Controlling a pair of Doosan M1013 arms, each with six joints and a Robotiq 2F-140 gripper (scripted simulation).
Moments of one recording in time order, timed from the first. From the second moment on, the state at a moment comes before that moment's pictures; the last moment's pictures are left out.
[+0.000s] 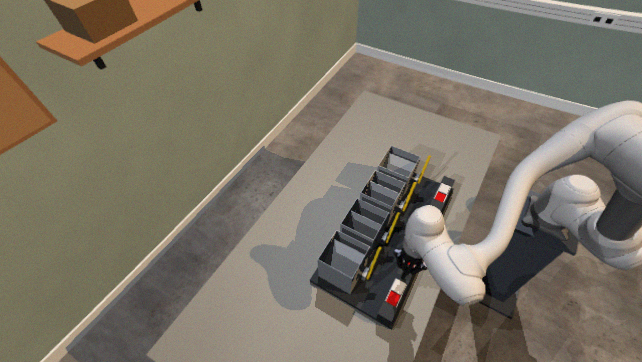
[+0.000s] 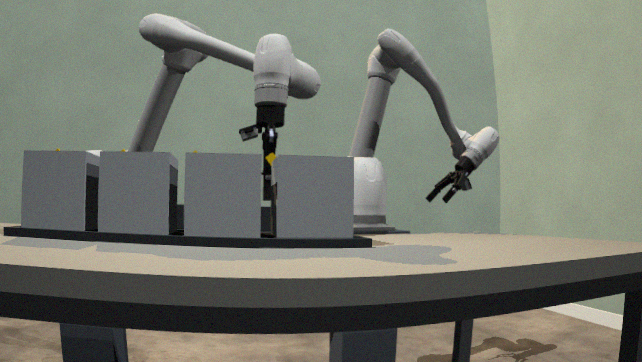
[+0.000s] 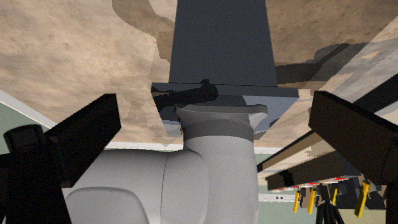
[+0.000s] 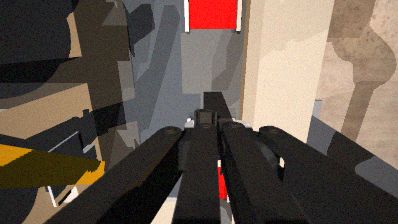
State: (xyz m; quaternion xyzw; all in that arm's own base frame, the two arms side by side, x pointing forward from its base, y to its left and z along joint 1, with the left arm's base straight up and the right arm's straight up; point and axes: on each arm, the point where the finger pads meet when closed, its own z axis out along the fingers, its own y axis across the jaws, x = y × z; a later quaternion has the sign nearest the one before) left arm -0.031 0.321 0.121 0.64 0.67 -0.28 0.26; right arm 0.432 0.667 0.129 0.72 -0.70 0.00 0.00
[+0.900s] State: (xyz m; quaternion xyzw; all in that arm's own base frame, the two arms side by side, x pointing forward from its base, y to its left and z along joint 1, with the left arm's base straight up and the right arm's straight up) left arm -0.031 0.321 0.121 0.64 0.67 -0.28 0.26; right arm 0.432 0.667 0.126 0.72 -0.70 0.00 0.00
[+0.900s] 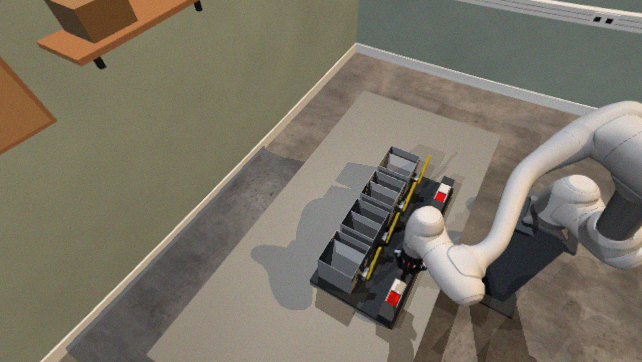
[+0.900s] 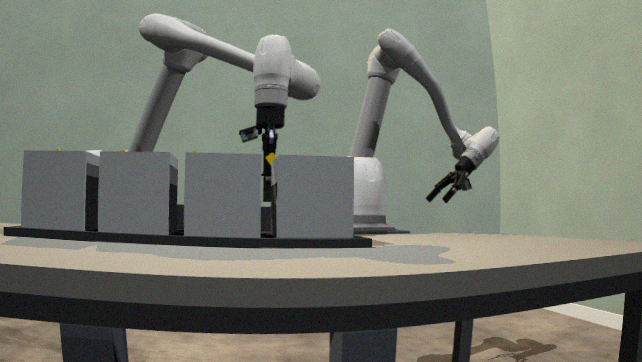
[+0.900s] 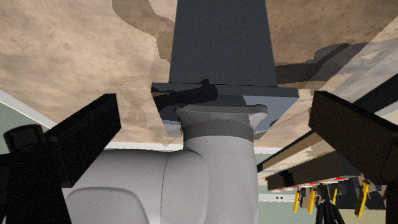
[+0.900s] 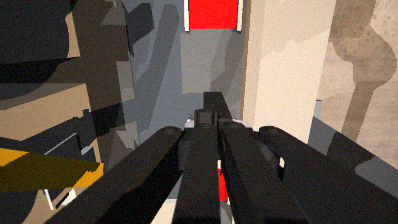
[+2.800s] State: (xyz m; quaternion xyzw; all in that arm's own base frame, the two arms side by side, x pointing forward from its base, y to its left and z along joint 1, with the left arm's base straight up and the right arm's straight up) left arm -0.031 0.321 0.121 0.64 0.67 -0.28 0.26; right arm 0.432 0.668 0.116 0.72 -0.70 0.00 0.00
